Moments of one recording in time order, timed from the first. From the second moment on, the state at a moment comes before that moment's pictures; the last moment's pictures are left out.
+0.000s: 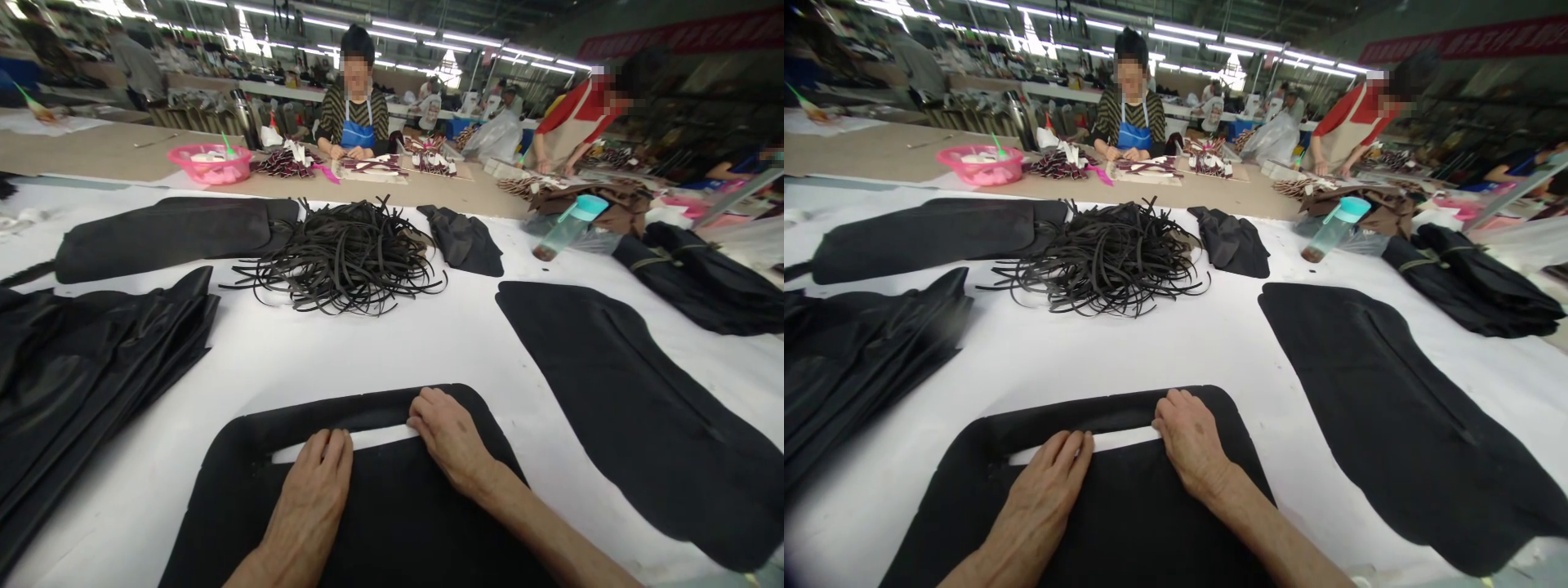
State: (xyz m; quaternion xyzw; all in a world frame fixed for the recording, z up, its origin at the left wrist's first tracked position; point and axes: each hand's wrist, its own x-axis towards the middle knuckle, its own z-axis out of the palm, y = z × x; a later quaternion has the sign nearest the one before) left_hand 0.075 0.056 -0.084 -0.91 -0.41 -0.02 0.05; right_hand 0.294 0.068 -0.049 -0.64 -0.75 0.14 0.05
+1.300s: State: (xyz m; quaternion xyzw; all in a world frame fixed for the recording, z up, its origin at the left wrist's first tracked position) left_hand 0.139 0.059 -0.079 -0.93 -0.33 0.02 0.14; right_hand 0.306 0.090 -0.043 -0.66 -0.71 0.25 0.04
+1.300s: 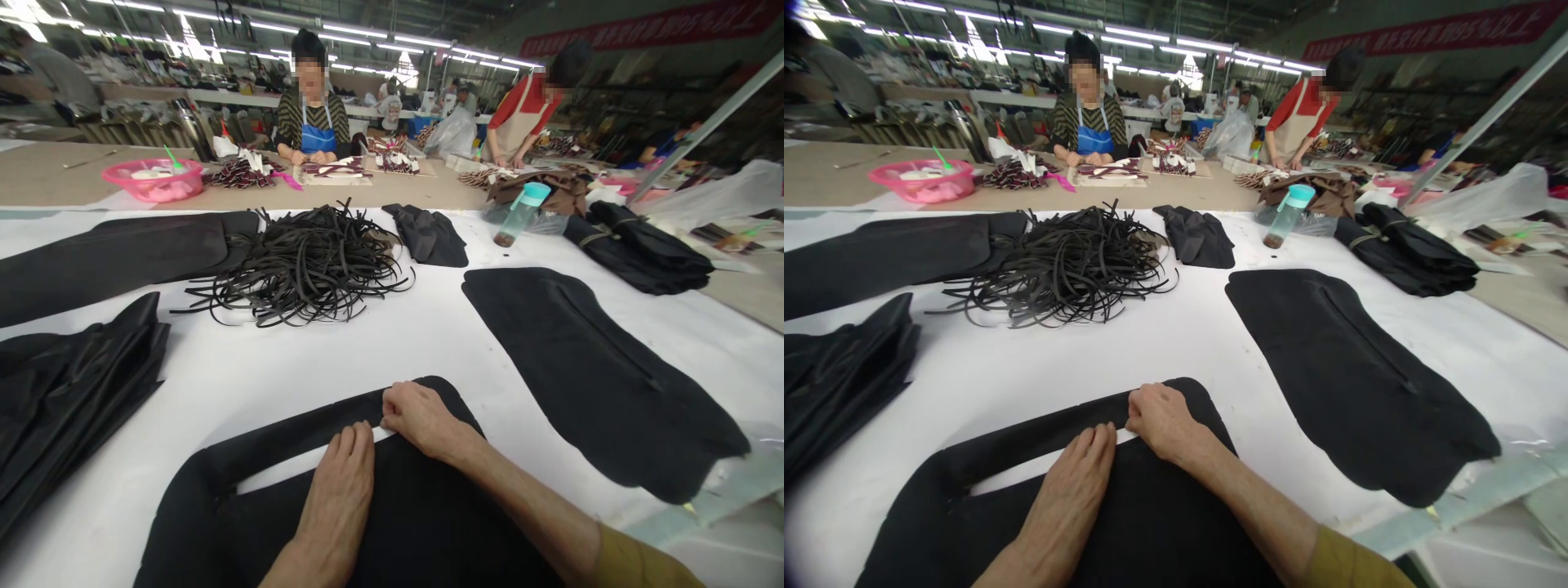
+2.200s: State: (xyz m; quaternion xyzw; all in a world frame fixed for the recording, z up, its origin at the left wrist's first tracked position) left_hand 0.153 0.059 -0.077 -0.92 -0.36 0.05 0.13; right_hand 0.348 0.085 -0.055 -0.71 -0.66 0.25 0.07
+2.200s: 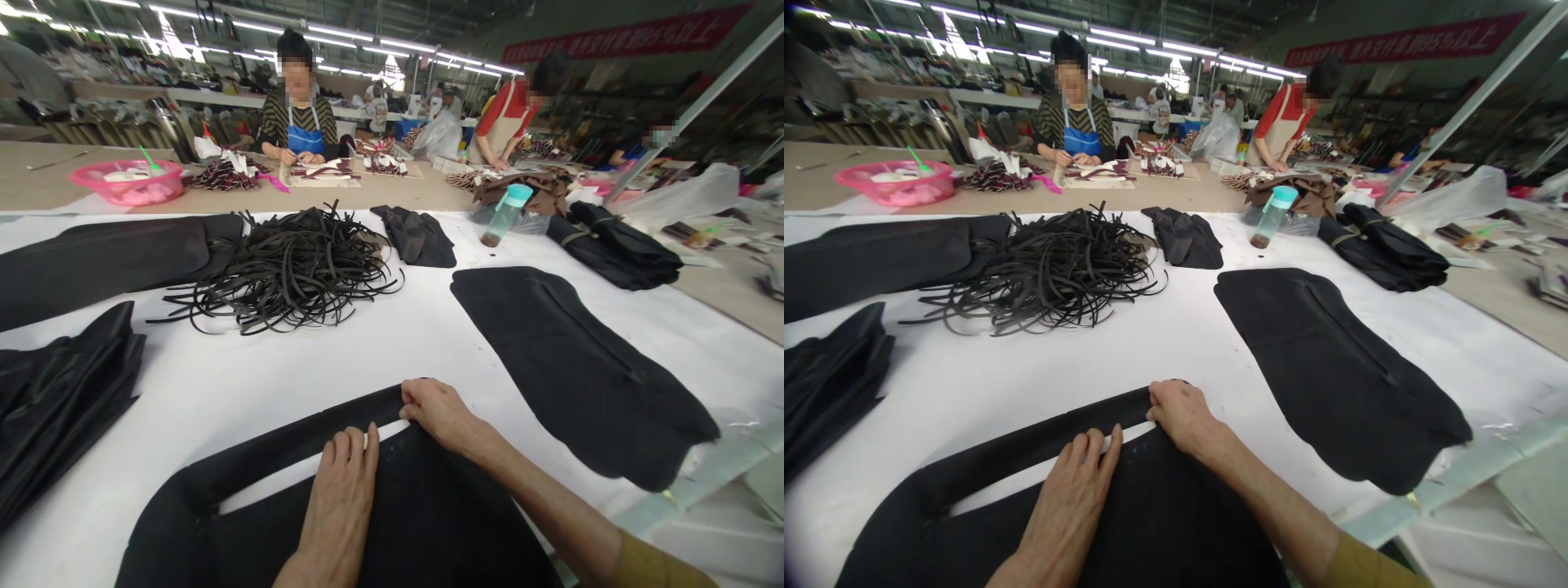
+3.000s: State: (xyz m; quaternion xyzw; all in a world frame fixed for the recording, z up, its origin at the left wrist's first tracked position) left_hand 0.122 0.062 -0.071 -0.91 -0.40 0.01 0.06; right_hand 0.351 0.081 -0.049 -0.73 -0.62 0.26 0.06
